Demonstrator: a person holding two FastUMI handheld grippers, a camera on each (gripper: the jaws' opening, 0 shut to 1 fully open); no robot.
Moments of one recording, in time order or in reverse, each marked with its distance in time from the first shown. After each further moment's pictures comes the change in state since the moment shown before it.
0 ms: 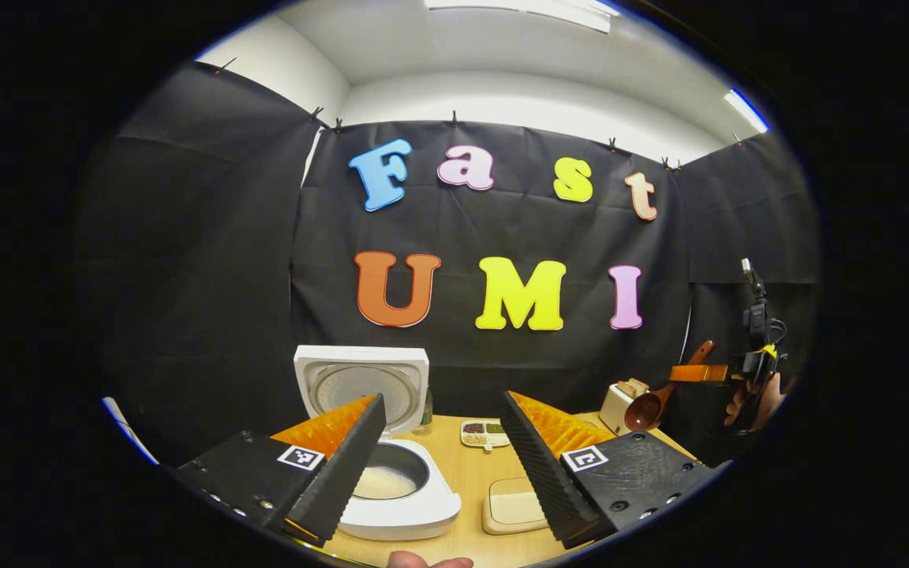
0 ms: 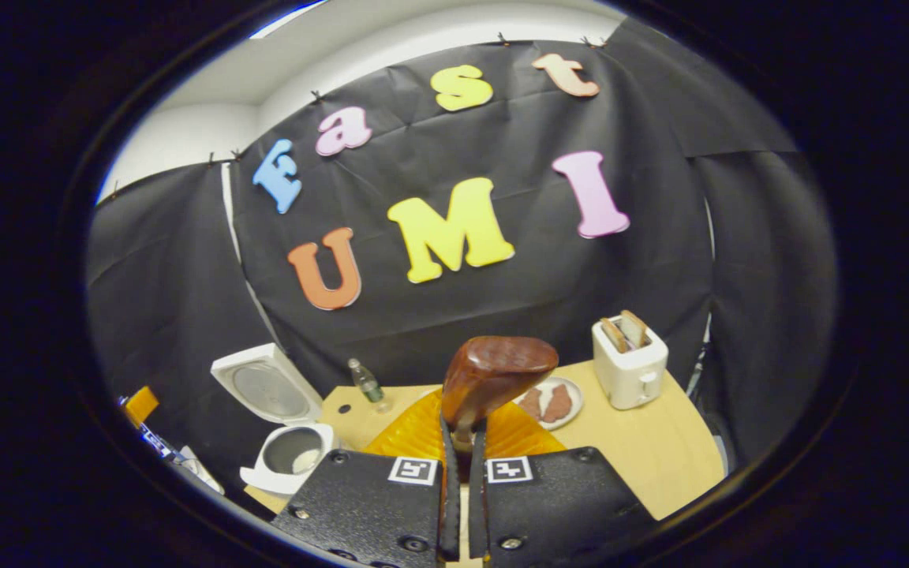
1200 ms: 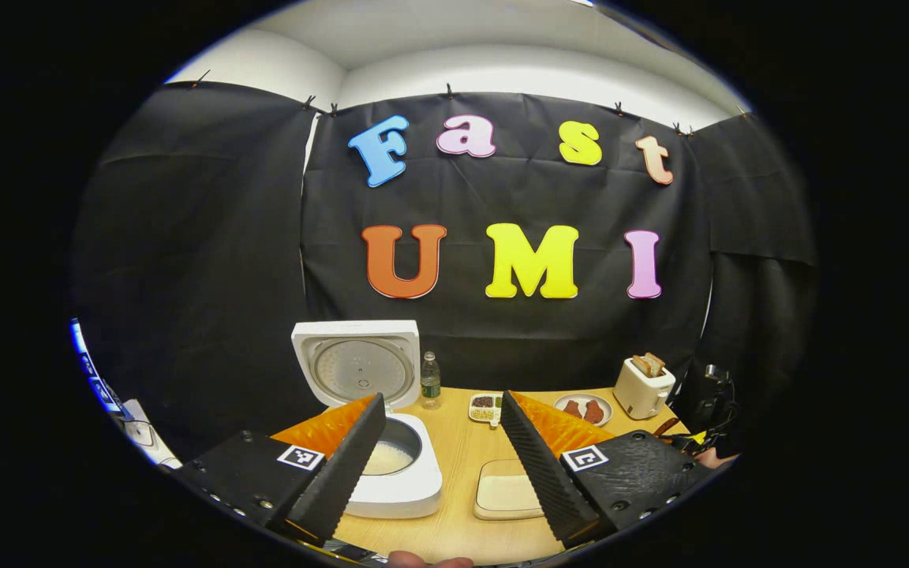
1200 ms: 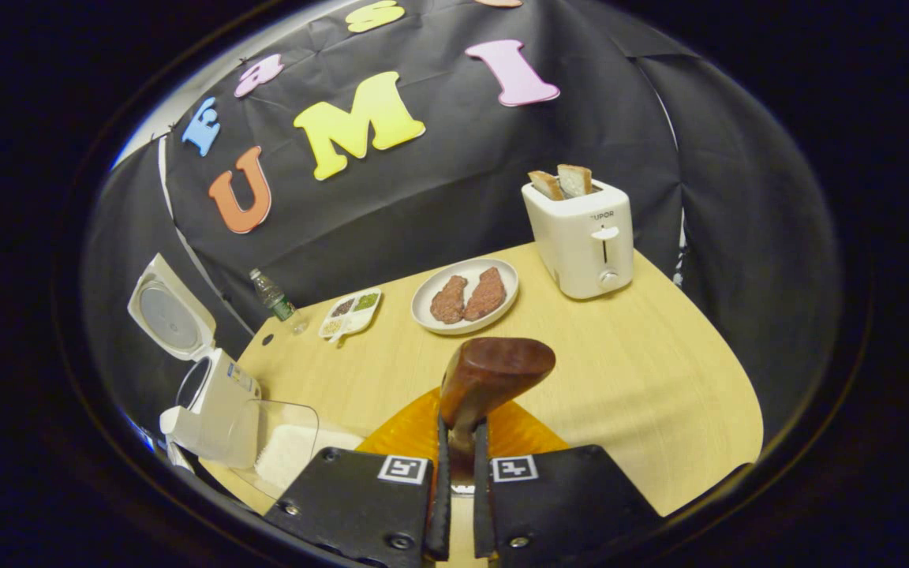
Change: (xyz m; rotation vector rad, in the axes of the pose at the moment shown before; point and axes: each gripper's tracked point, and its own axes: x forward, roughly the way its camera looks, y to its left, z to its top) left arm -0.002 -0.036 -0.014 0.032 0.126 0.116; right arm 0.099 -0.132 -0.193 0.073 0.270 -0.071
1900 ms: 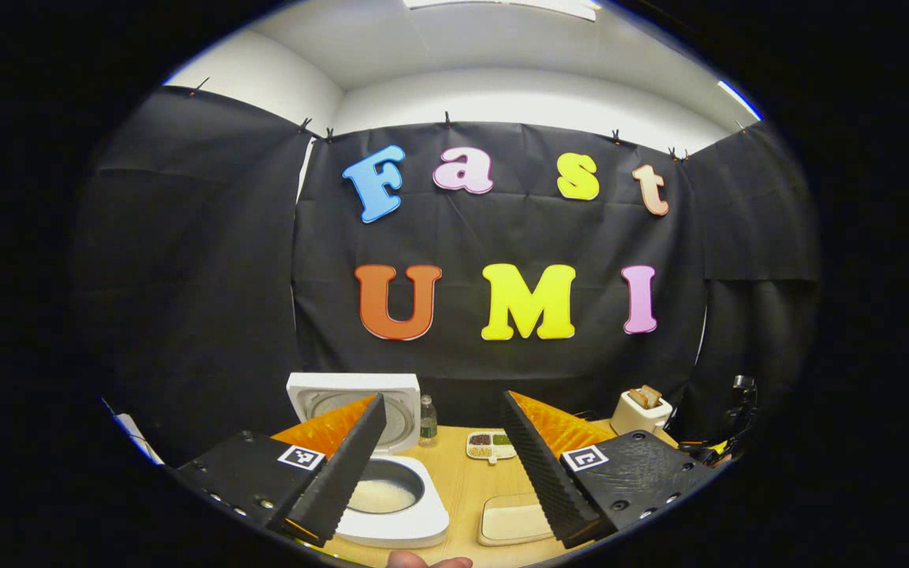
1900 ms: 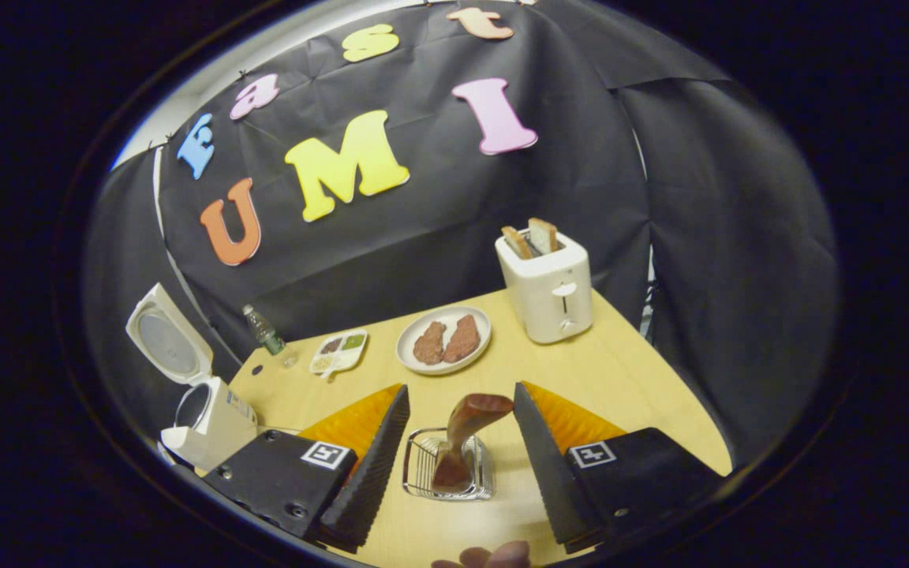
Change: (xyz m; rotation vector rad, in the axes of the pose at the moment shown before) left arm 0.037 0.020 0.080 -0.012 -0.164 -0.040; right arm -0.073 -0.013 0.070 0.020 -0.179 -0.101
